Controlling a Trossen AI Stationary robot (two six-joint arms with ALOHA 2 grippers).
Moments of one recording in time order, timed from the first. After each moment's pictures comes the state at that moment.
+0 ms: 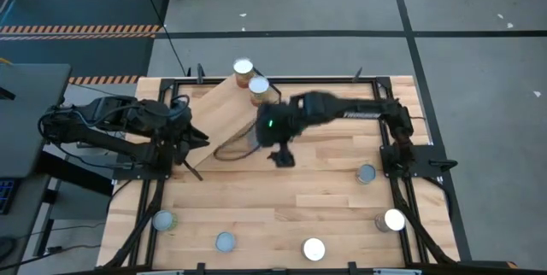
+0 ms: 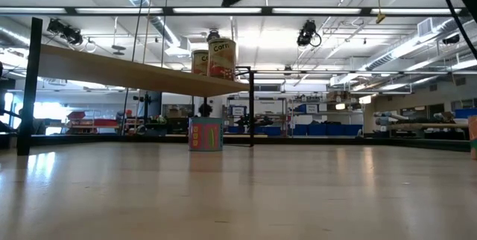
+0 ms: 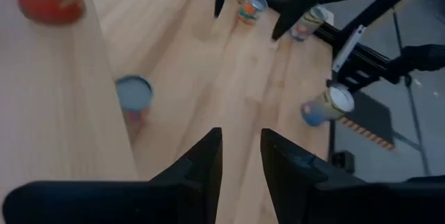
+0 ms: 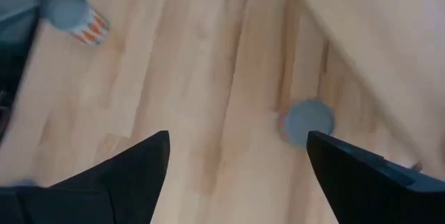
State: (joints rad) left arm -0.12 0.88 1.20 -0.95 -0.09 -0.59; right arm 0.03 1.99 2.14 -1.18 -0.06 -0.09
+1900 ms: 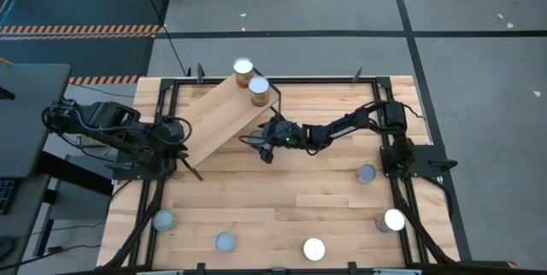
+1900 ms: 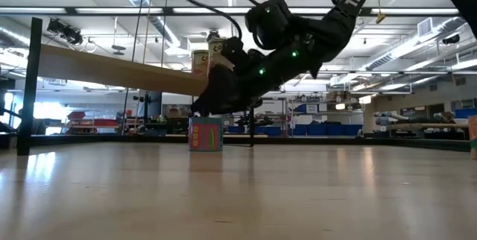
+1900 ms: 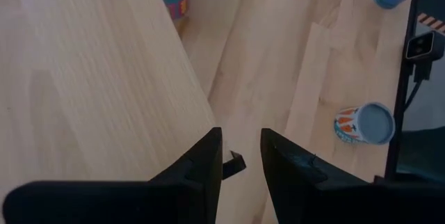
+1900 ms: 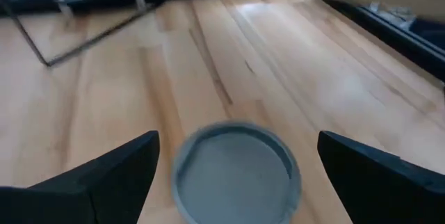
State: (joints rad) left arm -0.32 0.88 1.20 -1.34 -0.18 -0.62; right arm -0.09 2.03 1.06 0.54 0.23 0.07
